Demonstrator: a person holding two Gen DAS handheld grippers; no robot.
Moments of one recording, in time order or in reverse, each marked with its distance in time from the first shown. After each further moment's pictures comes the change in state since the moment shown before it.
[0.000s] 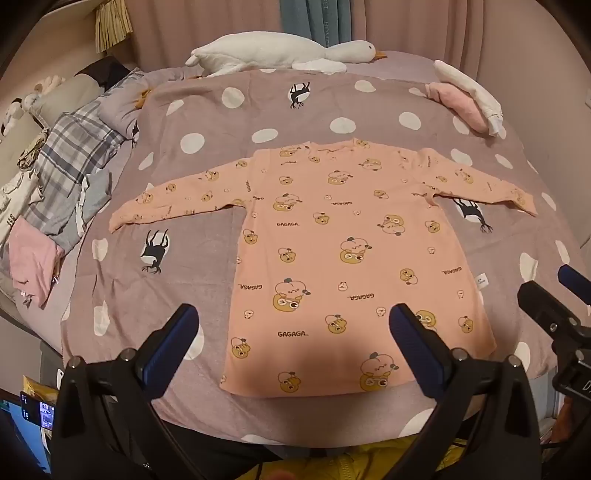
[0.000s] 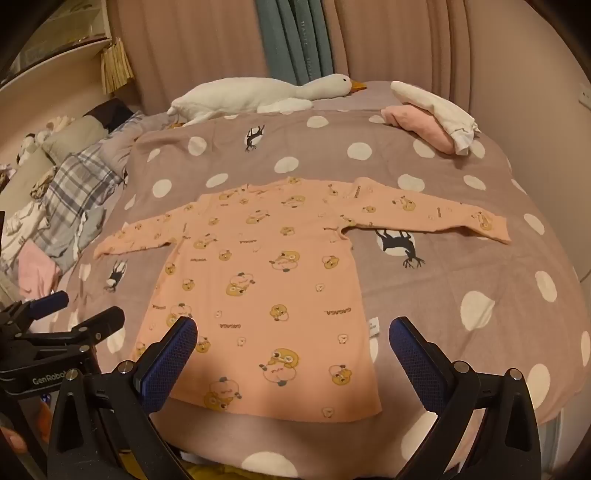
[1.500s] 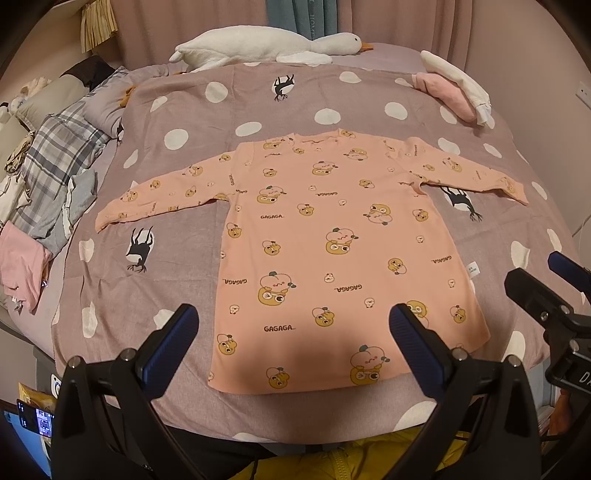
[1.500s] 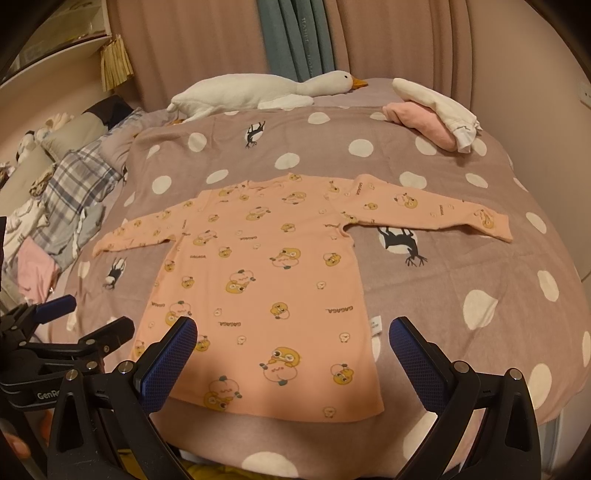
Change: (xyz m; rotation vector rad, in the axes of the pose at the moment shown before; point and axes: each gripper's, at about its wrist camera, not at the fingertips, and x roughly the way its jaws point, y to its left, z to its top) left arm 0.011 -0.006 -0.003 0.021 0.025 -0.047; right arm 0.004 0.003 0.002 0.005 0.008 0.007
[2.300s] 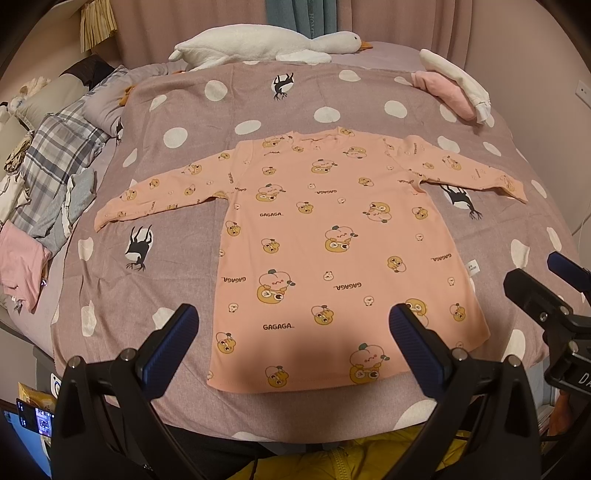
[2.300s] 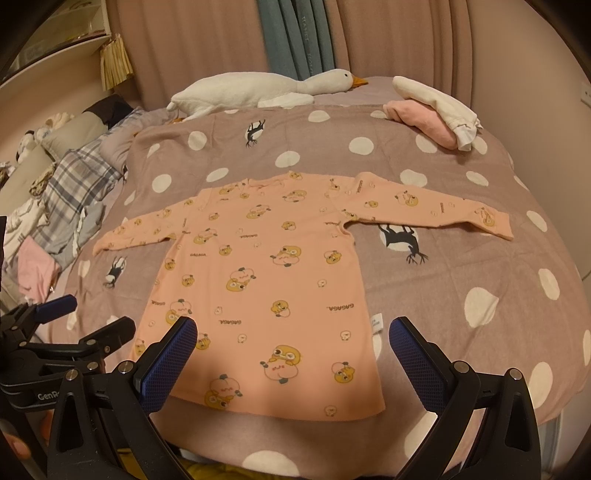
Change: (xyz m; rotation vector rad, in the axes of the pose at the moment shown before) left arm 0.000 0.001 0.000 -0.002 0.003 0.000; right arm 0.001 0.000 -0.005 -0.002 0.002 -0.002
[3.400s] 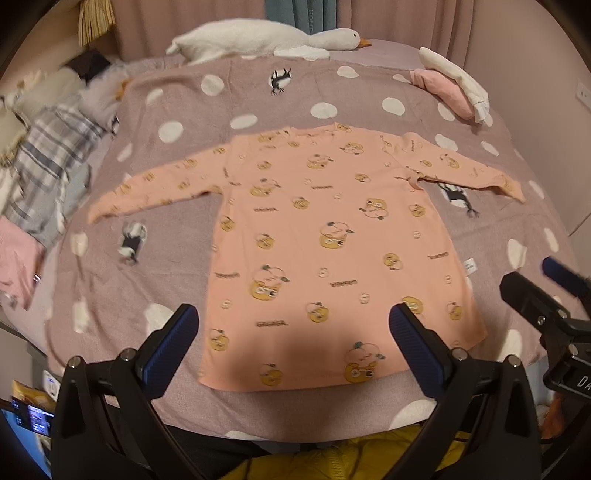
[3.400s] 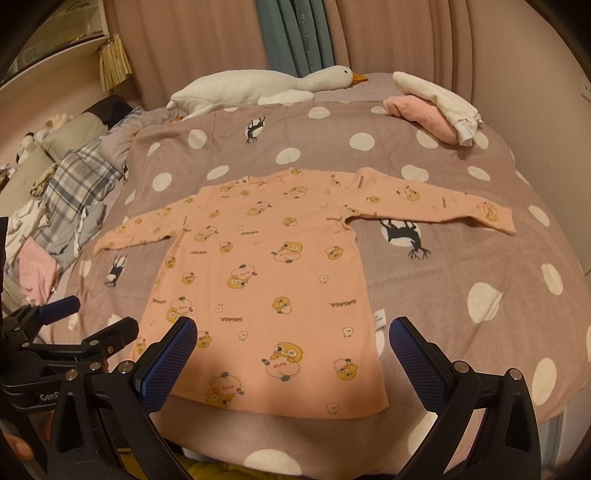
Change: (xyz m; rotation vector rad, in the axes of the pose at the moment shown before) left arm 0.007 0.001 -0.001 -0.033 0.021 -0.051; right arm 0.001 0.000 -0.001 0.016 0.006 0.020
